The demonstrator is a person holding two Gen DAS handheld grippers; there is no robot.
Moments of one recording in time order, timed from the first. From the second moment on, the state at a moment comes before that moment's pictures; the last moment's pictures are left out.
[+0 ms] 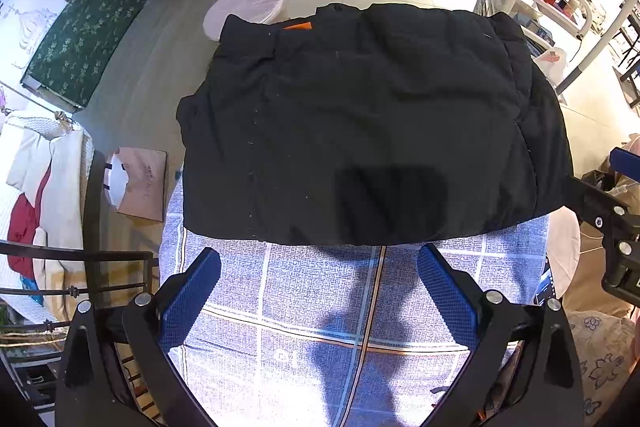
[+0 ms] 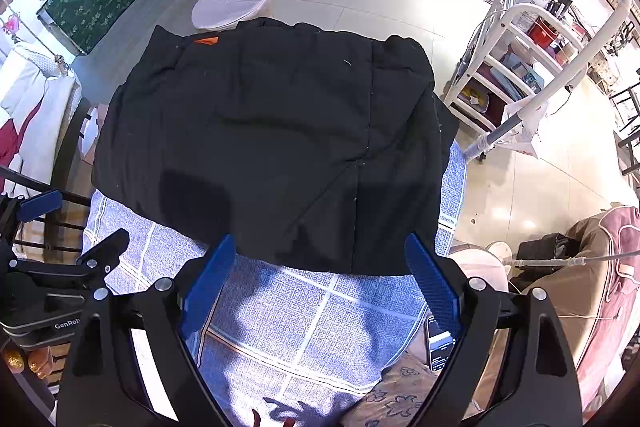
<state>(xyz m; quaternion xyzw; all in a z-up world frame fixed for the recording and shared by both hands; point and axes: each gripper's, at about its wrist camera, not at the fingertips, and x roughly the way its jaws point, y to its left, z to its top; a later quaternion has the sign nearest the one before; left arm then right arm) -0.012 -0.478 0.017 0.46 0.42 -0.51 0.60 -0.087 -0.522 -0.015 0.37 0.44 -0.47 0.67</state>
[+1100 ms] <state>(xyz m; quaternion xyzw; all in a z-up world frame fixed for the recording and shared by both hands) -0.006 -0.477 0.015 0.46 0.43 -0.49 0.60 -0.087 -0.521 -0.019 0.37 0.45 -0.47 0.67</state>
